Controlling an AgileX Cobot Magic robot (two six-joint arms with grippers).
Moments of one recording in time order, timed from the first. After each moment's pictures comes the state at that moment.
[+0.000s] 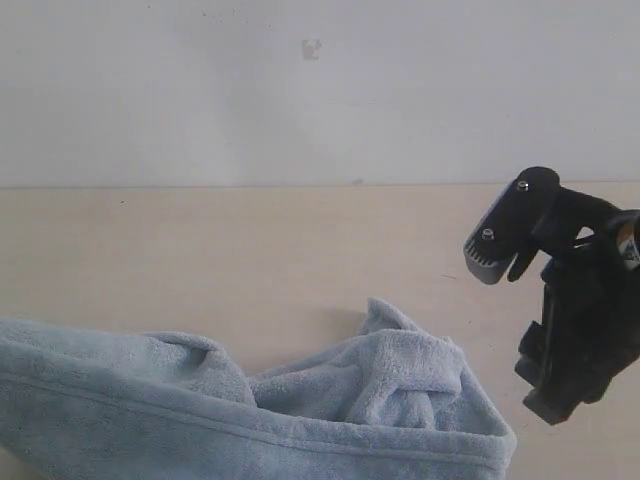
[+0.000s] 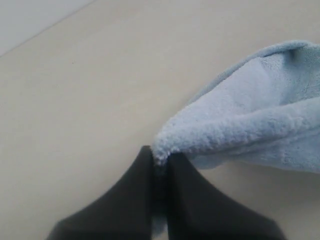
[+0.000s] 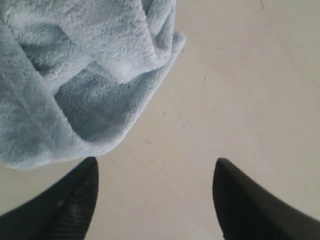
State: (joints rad) left arm -0.41 0.64 -0.69 0.46 0.98 -0.12; right arm 0.49 1.28 -0.82 -0.17 0.76 -0.30
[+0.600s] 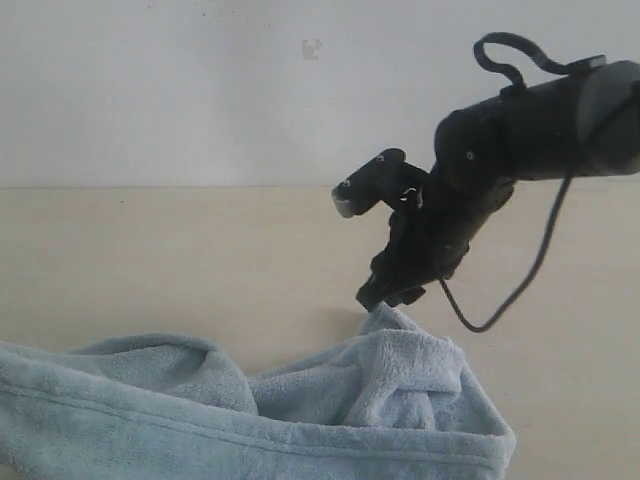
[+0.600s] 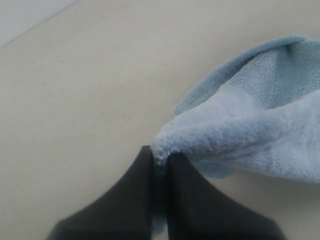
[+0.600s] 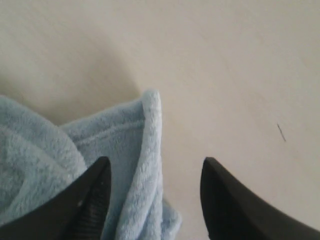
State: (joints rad) left arm -0.41 0.64 -0.62 0.47 0.91 -0.16; right arm 0.49 1.91 -1.31 -0.07 0.64 -0.24
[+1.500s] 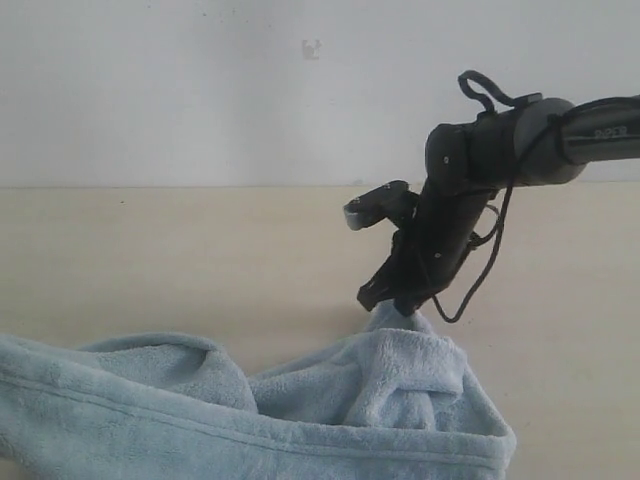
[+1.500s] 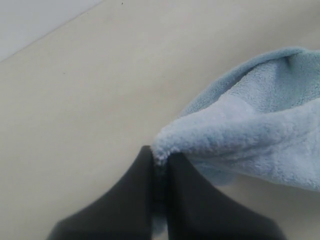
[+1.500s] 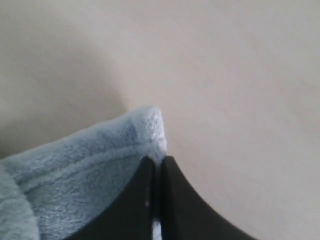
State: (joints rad) left arm -0.41 0.64 -0.61 0.49 0.87 -0.17; right arm 0.39 2.14 -1.50 0.10 0.76 -0.31
